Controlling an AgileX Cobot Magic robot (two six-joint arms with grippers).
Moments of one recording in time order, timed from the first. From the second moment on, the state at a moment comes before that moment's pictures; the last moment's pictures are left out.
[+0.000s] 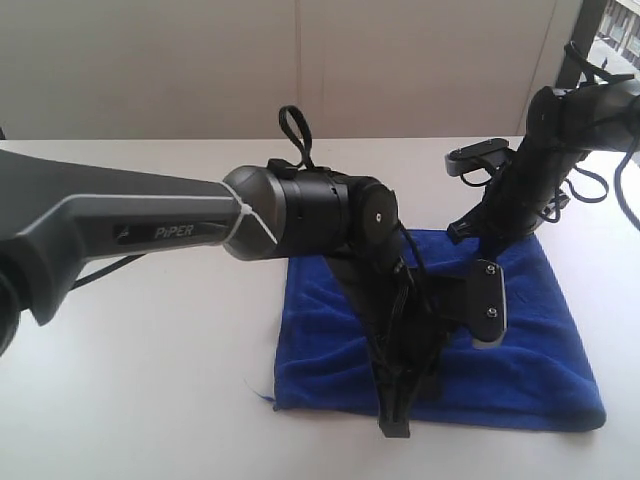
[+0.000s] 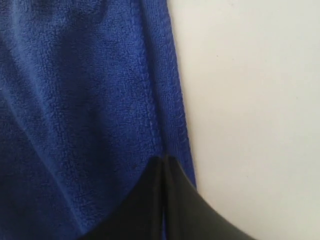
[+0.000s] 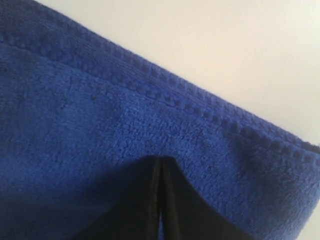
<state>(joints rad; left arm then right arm) -0.94 2.17 -1.66 -0.45 0.84 1.20 -0.05 2.24 -1.65 0.09 0.83 -0.39</state>
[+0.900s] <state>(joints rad) -0.95 2.19 -1.66 -0.42 0.79 1.21 -0.05 2.24 -1.65 0.09 0.83 -0.39</state>
